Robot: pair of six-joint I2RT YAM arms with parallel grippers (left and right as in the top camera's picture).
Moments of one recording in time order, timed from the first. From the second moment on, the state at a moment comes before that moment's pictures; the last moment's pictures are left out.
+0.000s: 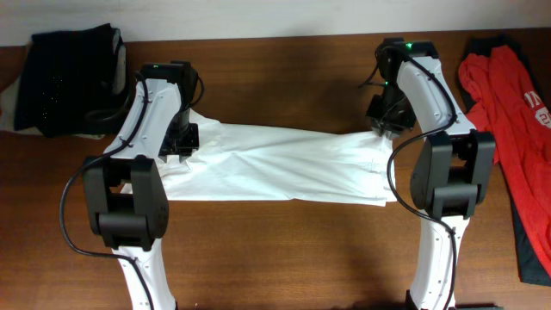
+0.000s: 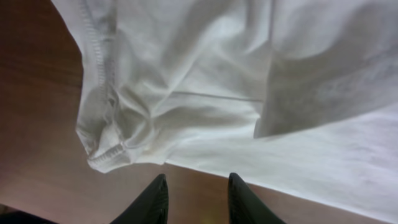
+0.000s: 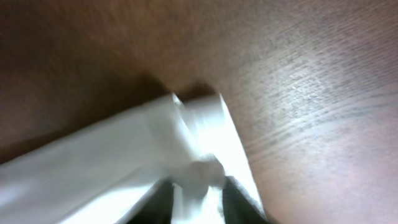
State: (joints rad) left arm -0.11 2.17 1.84 -1.44 -0.24 -0.23; right arm 0.04 2.33 2.06 -1.44 0.08 0.50
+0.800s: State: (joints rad) left arm -0.16 2.19 1.83 -1.16 -0.02 0.15; right arm 0.04 2.33 2.06 -1.43 0.09 0.50
